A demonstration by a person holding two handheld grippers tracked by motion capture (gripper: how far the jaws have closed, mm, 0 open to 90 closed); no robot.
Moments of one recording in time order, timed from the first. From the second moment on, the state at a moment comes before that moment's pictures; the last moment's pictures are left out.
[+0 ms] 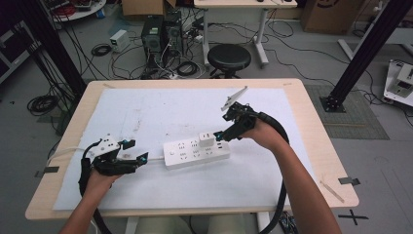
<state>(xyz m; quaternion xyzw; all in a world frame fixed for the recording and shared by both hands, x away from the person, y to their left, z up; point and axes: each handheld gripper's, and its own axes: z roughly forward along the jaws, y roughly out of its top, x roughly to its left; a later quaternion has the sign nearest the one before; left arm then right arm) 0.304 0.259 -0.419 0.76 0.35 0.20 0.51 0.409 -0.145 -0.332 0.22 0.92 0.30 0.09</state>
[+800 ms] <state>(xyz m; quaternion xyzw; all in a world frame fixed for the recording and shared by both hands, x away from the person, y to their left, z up) 0.298 0.260 -0.411 0.75 0.35 0.21 0.52 0.335 -0.244 -0.357 0.38 0.82 0.38 0.18</state>
